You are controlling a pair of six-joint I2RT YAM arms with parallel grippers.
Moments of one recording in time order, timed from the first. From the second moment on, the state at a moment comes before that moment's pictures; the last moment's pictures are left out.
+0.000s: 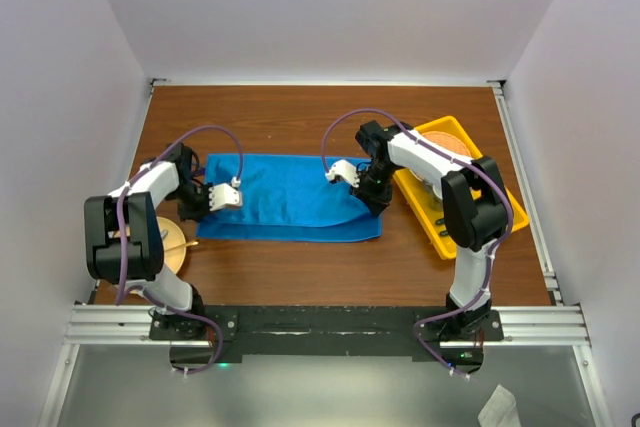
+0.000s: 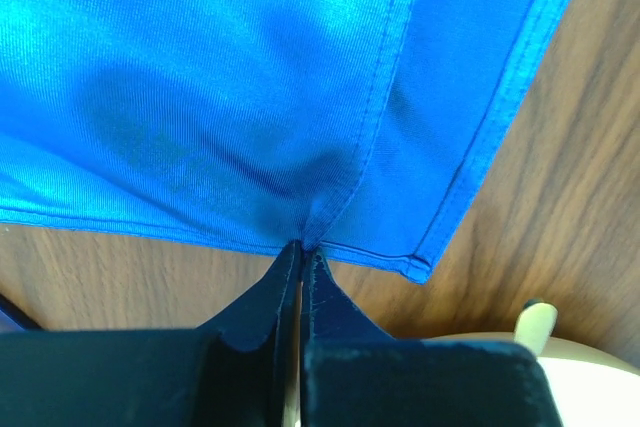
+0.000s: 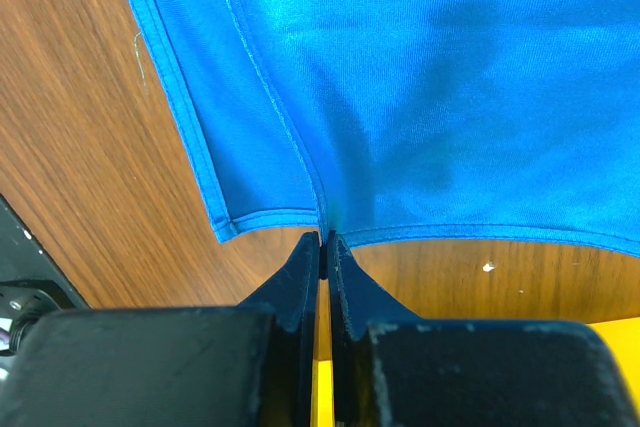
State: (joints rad) left arm 0.11 1.62 0.94 -0.82 0.22 1.50; right arm 0.49 1.94 1.46 -1.10 -0.31 -0.86
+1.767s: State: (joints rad) left arm 0.11 1.56 0.94 -0.97 0.23 1.51; right arm 0.51 1.87 1.32 -1.11 -0.36 -0.86
